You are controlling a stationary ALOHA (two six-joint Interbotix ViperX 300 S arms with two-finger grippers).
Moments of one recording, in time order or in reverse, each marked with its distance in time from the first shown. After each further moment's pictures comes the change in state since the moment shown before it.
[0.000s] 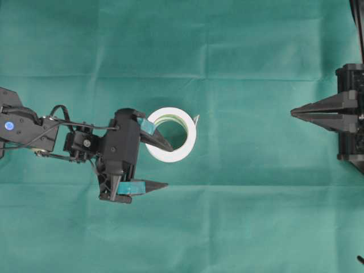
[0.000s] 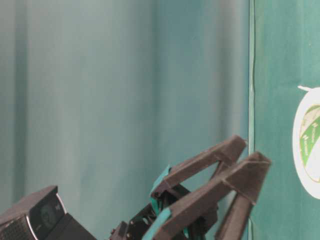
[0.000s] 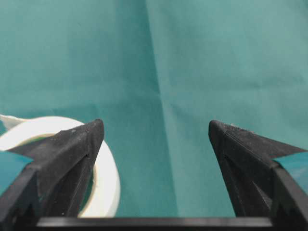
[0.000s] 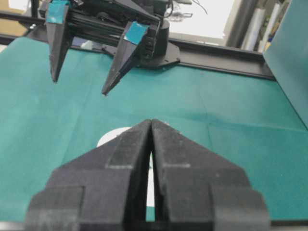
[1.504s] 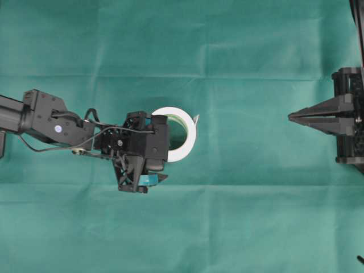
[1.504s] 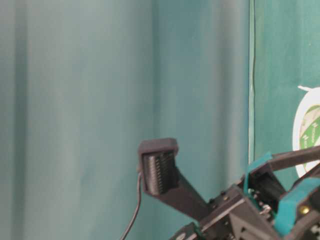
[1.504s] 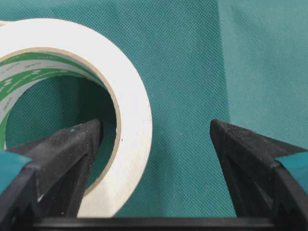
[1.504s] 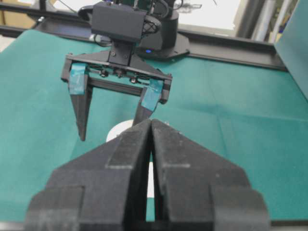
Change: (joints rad) left arm 0.058 0.253 -0.058 0.000 0.080 0.011; right arm 0.017 0.028 0.009 -0.002 -0.015 0.026
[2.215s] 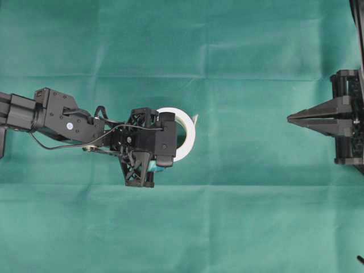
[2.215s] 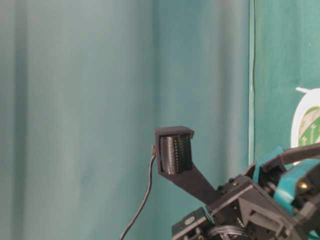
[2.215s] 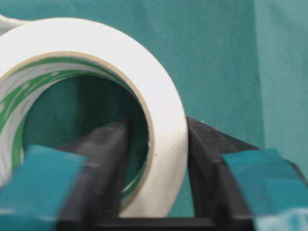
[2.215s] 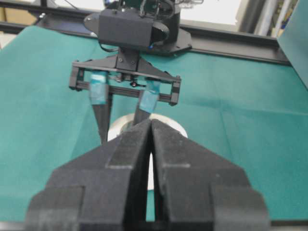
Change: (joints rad) left arm 0.020 0.035 -0.046 0.002 0.107 0.006; right arm -0.002 0.020 0.020 0.000 -0.038 0.006
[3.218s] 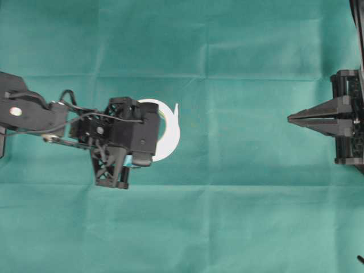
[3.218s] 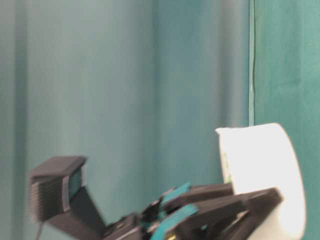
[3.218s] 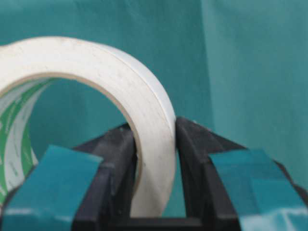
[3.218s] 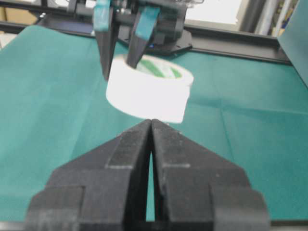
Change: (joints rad) left arm -0.017 -0.324 0.000 -0.002 0.268 0.034; right arm 0.003 0.002 0.002 0.000 -0.002 0.000
